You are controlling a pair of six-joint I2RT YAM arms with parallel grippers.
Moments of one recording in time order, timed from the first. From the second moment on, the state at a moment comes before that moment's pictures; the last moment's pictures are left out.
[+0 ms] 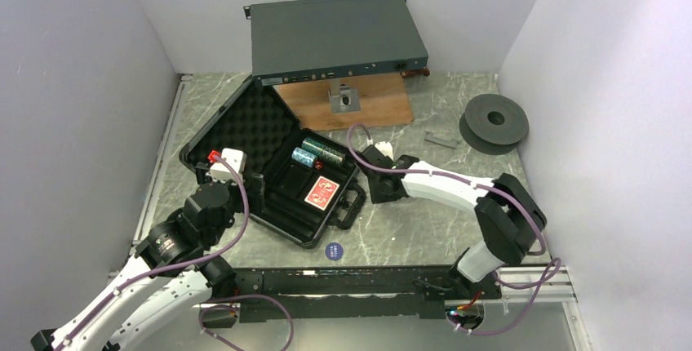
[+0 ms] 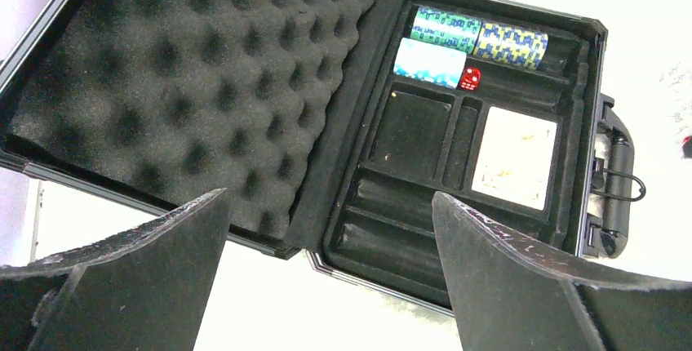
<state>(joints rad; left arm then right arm) -0.76 0.45 0.69 -0.64 -0.56 -0.20 0.80 1.58 0.94 -0.59 0.30 0.61</state>
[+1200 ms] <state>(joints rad) -0.76 0.45 0.67 -0.63 -0.67 -0.20 0.80 1.85 1.40 -0.46 0.13 0.45</state>
